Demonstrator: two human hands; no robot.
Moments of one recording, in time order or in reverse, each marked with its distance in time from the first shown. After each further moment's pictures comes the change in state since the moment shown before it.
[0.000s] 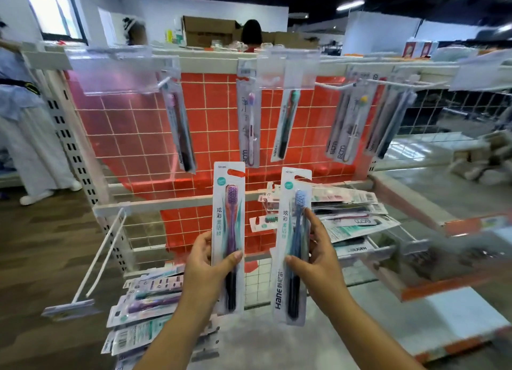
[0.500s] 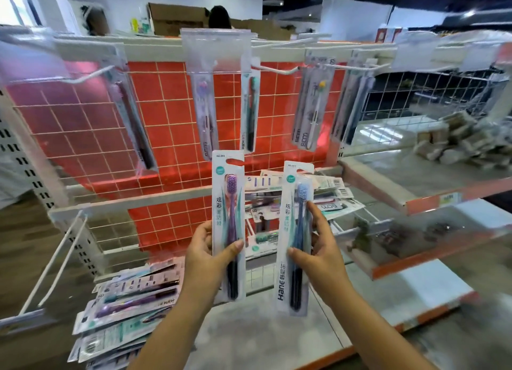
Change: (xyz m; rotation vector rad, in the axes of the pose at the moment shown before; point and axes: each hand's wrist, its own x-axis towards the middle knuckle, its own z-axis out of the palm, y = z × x) left_hand -0.005 -0.006 0.061 0.025 -0.072 0.001; right_hand -0.006 0.010 -0.064 -0.065 0.116 0.001
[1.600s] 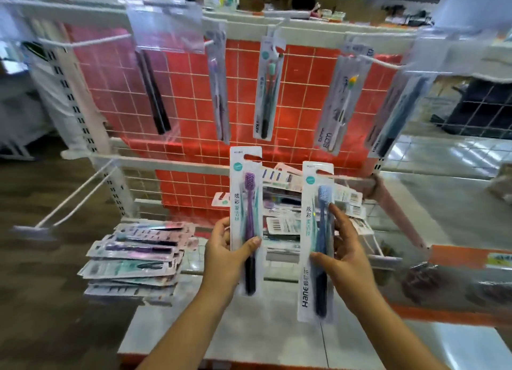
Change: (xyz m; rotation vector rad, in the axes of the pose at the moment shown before) left_hand -0.013 -0.010 0.129 -0.083 0.358 -0.039; right_hand 0.056 -0.014 -0.119 0.011 -0.286 0.118
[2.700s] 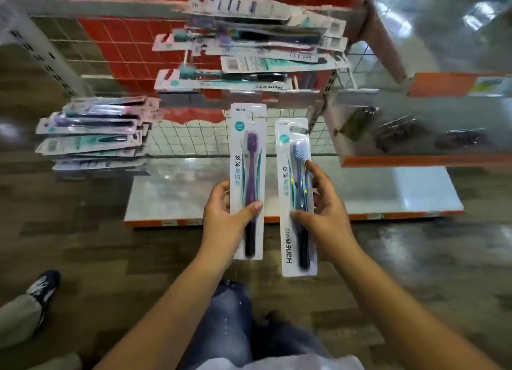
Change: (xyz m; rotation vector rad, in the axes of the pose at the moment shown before) left_hand -0.154 -0.102 0.020 0.122 -0.077 -0.325; right_hand -0.138 0.108 -0.051 -0.018 -0.012 0.300
